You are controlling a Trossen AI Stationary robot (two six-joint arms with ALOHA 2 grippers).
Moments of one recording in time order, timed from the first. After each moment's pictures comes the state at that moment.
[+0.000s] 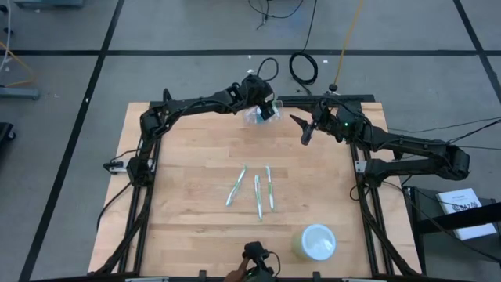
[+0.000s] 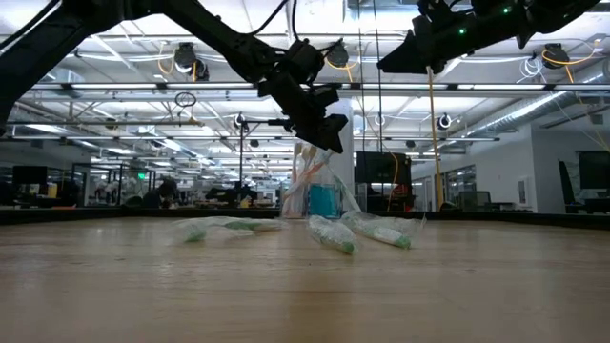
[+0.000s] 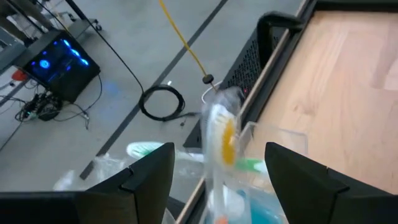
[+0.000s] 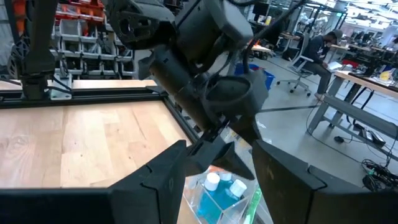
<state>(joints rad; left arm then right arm) 0.50 2.11 1.70 -0.13 -0.20 0.23 -0.41 0.97 0.67 0.21 0.10 -0.18</state>
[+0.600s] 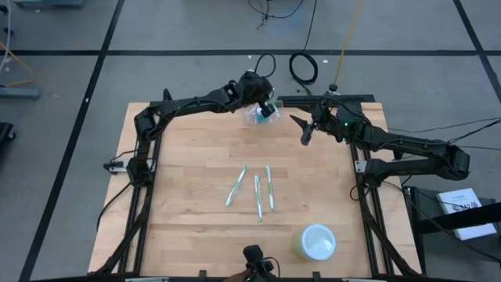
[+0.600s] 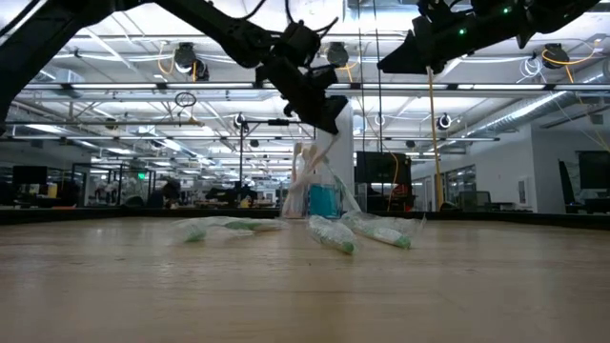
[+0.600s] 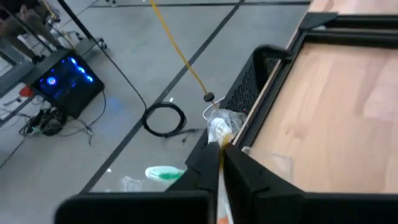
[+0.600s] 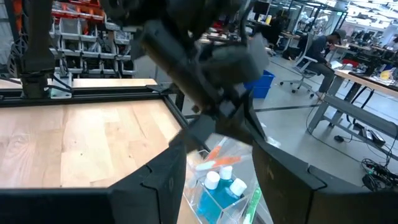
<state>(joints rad) 0.49 2.04 1.70 -0.13 -0.21 0.23 -0.41 0.97 0.67 0.21 0.10 -0.18</state>
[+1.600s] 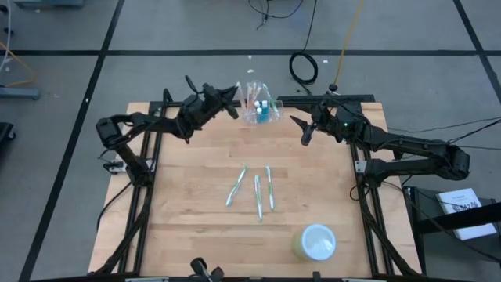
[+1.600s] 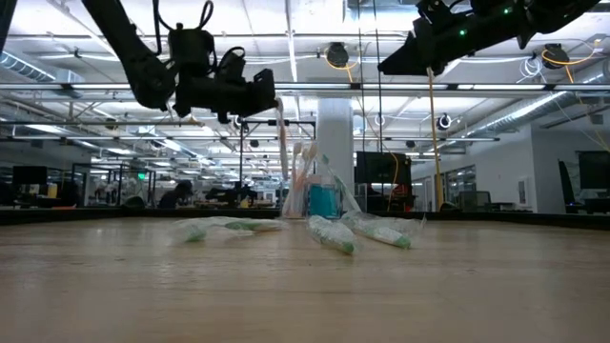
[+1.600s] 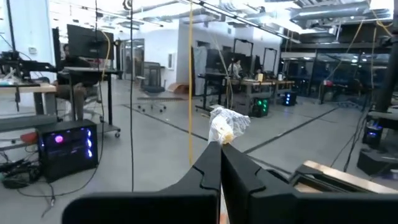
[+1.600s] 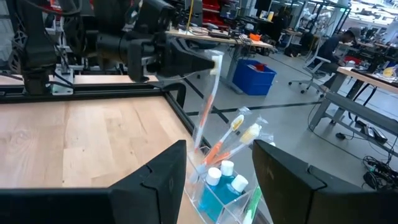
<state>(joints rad) 0.59 1.66 0.74 1.10 -0.13 -0.04 -0.41 0.97 0.67 0.19 0.10 -0.18</state>
